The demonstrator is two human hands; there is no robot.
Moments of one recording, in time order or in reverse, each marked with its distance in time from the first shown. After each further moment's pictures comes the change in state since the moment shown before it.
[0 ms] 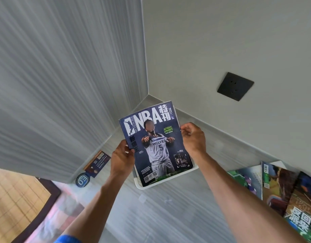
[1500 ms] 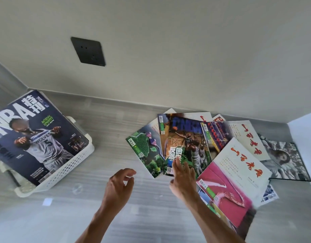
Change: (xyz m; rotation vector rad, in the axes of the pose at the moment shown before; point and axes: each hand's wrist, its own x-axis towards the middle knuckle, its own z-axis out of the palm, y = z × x) left_hand -0.239 0.086 0.200 0.058 -0.602 0.302; right_hand -0.224 0.296 -0.199 -0.751 -0.238 0.398
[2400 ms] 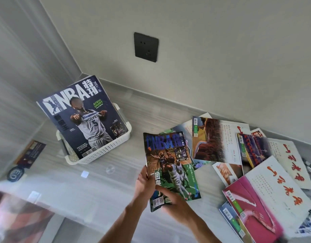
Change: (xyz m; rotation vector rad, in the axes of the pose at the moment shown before) left_hand -0.008 -0.036 0.024 -0.438 0.123 -0.531; right_hand -0.073 -0.089 0.001 0.754 -0.549 -0.328
